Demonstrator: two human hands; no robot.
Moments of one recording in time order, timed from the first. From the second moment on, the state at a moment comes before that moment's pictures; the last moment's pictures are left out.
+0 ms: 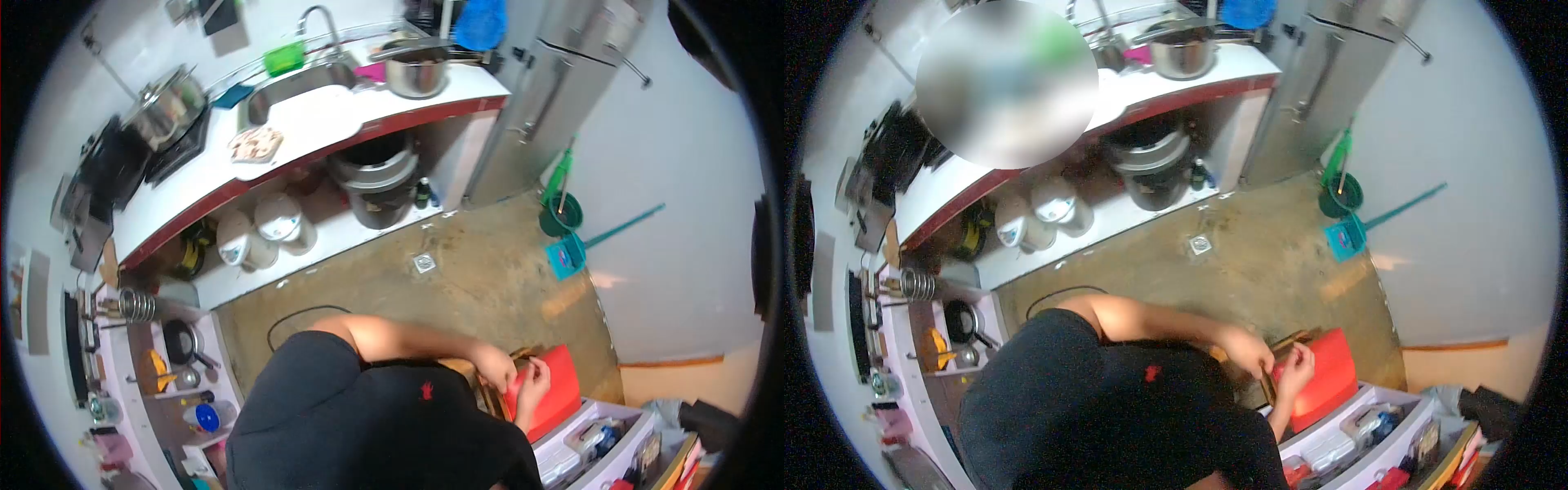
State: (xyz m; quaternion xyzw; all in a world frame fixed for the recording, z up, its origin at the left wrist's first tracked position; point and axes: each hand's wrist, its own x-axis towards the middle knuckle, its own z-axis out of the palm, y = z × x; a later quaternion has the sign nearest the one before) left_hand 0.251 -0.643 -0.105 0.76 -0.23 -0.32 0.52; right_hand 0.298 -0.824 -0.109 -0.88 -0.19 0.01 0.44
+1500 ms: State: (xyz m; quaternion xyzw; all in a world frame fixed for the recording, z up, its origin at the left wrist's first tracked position) left_hand -0.094 -0.599 -0.051 0.22 0.86 0.35 0.30; right_hand -0.142 -0.419 -0.051 -0.28 0.85 -0.44 0.07
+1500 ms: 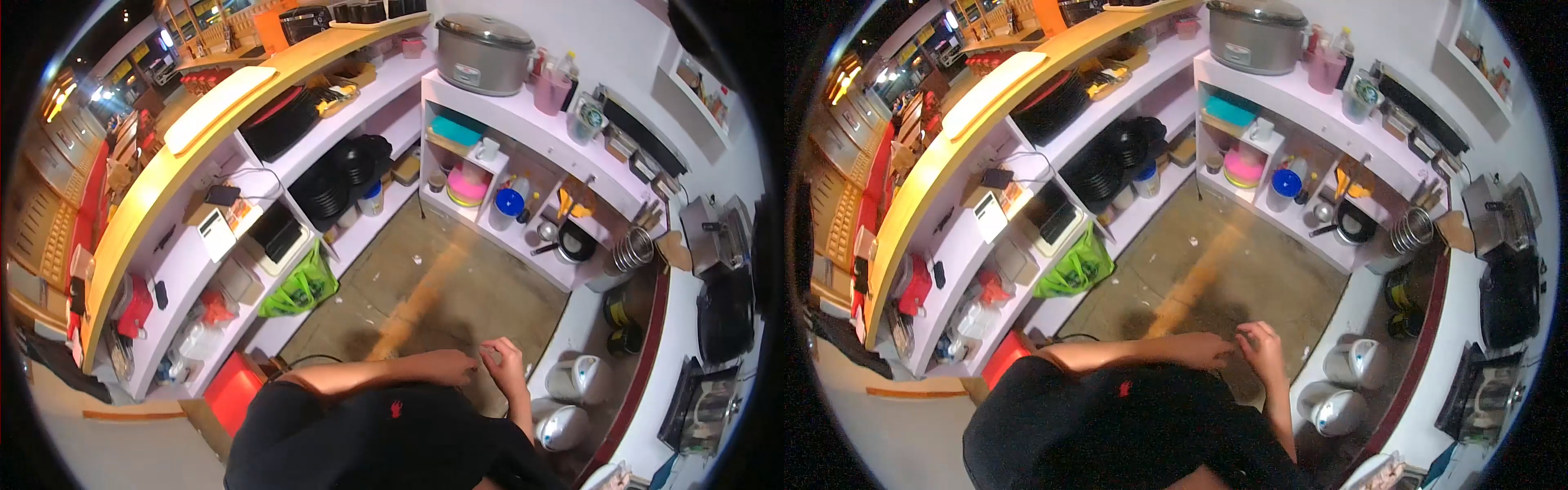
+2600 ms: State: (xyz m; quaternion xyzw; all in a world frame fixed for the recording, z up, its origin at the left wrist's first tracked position) left_hand -0.466 -0.936 -0.039 -0.08 0.84 0.53 0.11; right_hand -0.668 -0.844 -0.046 -0.53 0.76 -0.35 0.14
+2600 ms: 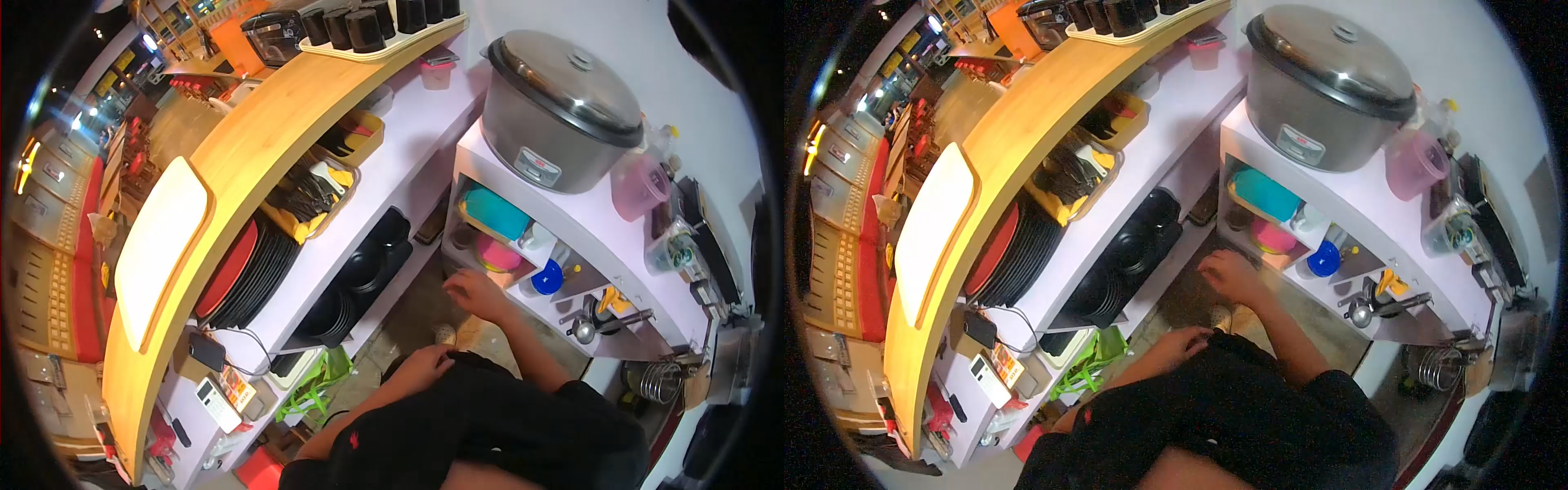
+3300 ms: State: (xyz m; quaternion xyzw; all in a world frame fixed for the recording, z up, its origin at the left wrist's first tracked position) left_hand -0.562 -0.995 0.009 -0.02 0.92 0.37 0.10; right_hand -0.641 -0.874 -0.040 -0.14 0.49 -0.55 0.66
